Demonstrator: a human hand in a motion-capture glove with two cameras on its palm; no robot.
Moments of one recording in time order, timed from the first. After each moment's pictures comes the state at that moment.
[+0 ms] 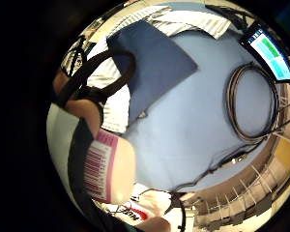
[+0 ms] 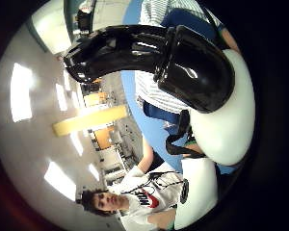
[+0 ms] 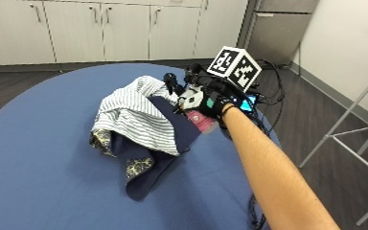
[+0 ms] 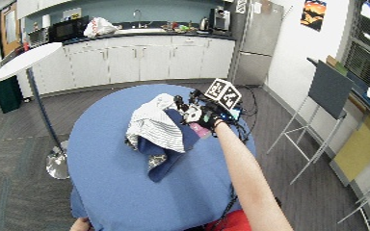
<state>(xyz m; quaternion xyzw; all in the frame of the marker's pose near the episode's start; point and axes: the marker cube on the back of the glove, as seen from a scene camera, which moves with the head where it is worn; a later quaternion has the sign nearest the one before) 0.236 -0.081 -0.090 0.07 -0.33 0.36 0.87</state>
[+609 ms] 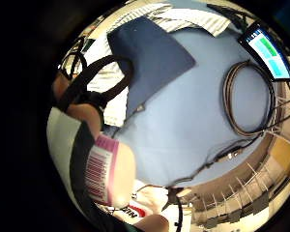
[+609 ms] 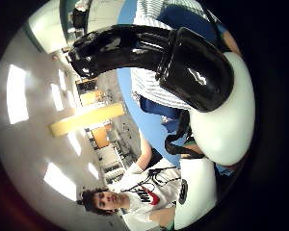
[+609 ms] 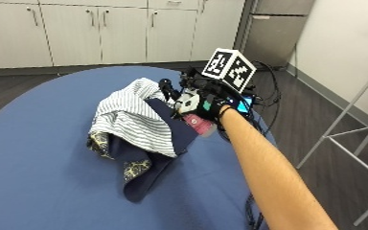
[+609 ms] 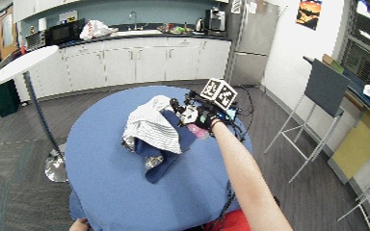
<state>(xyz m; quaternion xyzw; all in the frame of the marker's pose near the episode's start) 0.225 -0.086 -0.086 0.04 -0.32 0.35 0.88</state>
